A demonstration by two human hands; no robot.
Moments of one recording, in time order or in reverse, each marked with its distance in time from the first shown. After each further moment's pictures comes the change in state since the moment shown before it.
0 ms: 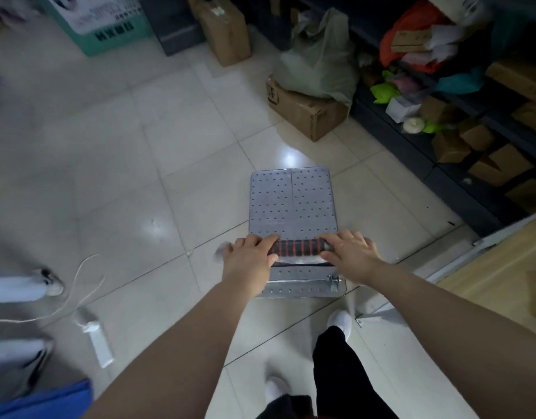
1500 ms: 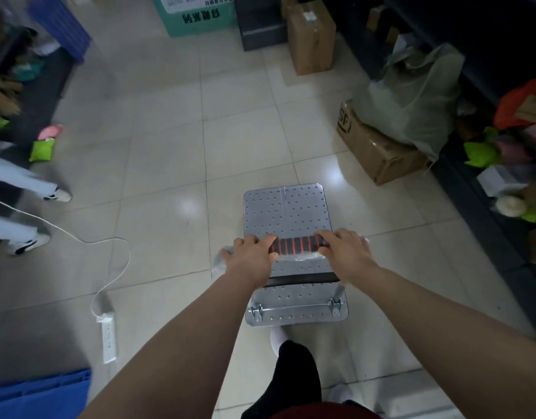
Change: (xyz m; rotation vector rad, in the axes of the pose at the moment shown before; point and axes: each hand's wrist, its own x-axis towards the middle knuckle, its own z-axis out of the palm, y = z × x) left_hand 0.184 -0.125 -0.095 -0.160 -0.101 -0.379; right_hand 0.266 -0.118 -0.084 -0.155 0.047 -0.246
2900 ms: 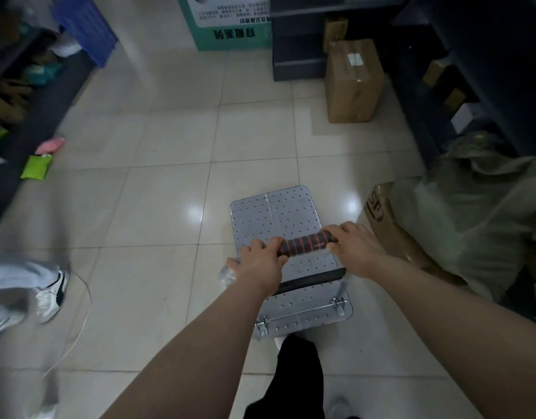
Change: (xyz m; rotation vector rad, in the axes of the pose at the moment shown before) left_hand 0.473 0.053 -0.214 -0.235 0.068 -0.197; right_hand 0.544 0.070 -0.201 -0.026 -0.079 -0.222
